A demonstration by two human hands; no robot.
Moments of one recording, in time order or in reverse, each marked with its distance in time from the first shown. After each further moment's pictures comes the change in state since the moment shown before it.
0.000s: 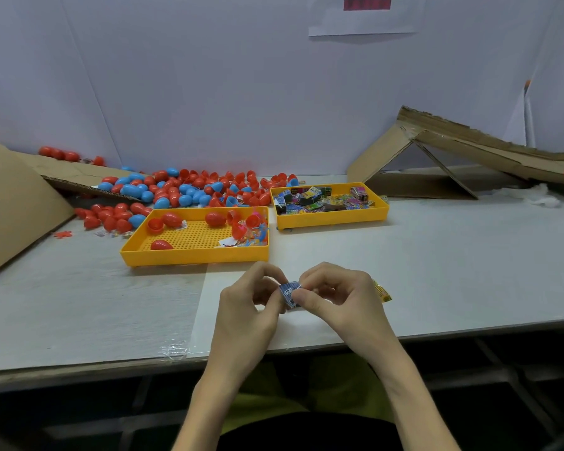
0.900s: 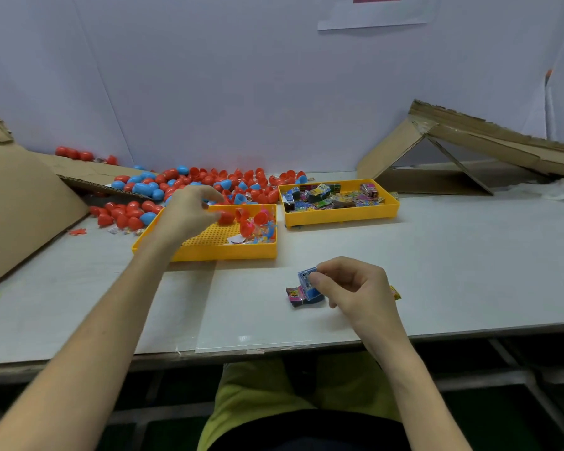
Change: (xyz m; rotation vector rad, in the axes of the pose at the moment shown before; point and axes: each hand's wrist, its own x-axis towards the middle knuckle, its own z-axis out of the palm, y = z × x) left_hand 0.160 -0.053 -0.087 0.650 -0.083 -0.154; right_hand 0.005 0.003 -0.001 0.078 0.159 0.182
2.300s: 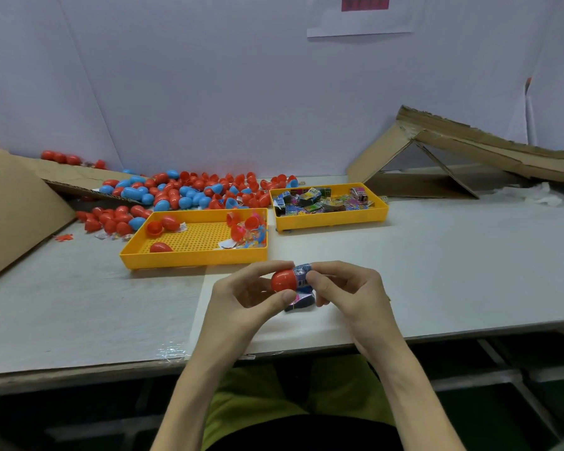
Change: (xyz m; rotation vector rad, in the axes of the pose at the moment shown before) left_hand -0.159 0.072 0.041 -1.019 -0.120 0.107; right_hand -0.003 -0.006 -0.004 0.174 -0.010 -0.004
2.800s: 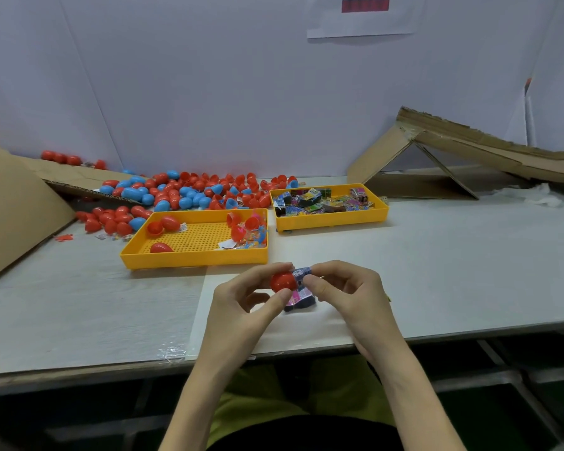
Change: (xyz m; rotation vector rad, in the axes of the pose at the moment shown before) left_hand -0.003 -0.009 0.005 0.096 0.068 0.025; right_hand 0.003 0.006 -0.003 -0.095 -0.006 -0.011
